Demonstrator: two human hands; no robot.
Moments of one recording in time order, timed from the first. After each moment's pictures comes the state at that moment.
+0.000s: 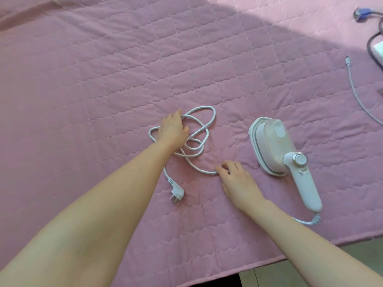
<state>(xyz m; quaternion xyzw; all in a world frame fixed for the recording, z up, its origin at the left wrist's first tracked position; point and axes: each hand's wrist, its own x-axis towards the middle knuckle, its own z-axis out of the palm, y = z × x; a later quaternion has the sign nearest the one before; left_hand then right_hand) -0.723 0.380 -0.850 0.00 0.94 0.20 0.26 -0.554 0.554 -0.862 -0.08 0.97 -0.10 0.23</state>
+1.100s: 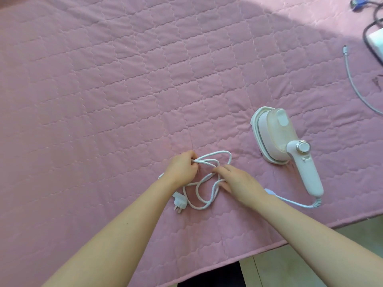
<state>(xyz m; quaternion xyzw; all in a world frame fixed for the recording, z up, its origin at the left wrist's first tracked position) -0.623 0.360 -0.845 0.02 0.86 0.29 0.42 -0.542 0.544 -0.845 -0.07 0.90 -0.25 0.34</state>
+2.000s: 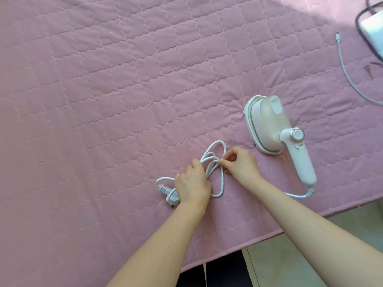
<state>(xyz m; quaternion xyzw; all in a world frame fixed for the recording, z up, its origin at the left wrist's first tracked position) -0.540 0.415 -0.858 0.01 0.96 0.09 0.28 -0.553 0.551 -0.854 0.33 0.81 -0.43 0.23</state>
